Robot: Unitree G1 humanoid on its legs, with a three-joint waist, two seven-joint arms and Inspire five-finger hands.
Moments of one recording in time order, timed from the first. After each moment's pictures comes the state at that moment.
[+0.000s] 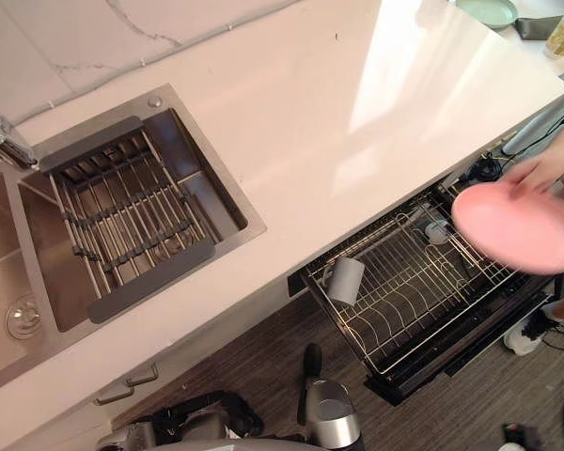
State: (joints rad) left arm 0.01 0.16 0.08 1.01 -0.45 0.36 0.04; right arm 0.21 0.03 -0.84 0.51 0.77 -0.43 -0.53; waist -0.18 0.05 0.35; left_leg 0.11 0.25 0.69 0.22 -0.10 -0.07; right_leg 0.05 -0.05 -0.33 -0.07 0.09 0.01
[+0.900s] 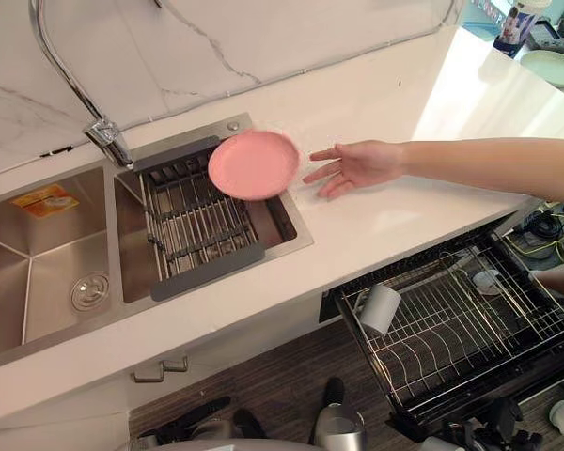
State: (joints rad) left arm 0.04 0.12 0.17 1.03 -0.45 0.35 -0.01; right arm 0.17 0.04 -0.68 0.57 0.92 -0.43 -0.31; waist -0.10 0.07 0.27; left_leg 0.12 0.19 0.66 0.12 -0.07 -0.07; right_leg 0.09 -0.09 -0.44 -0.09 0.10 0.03
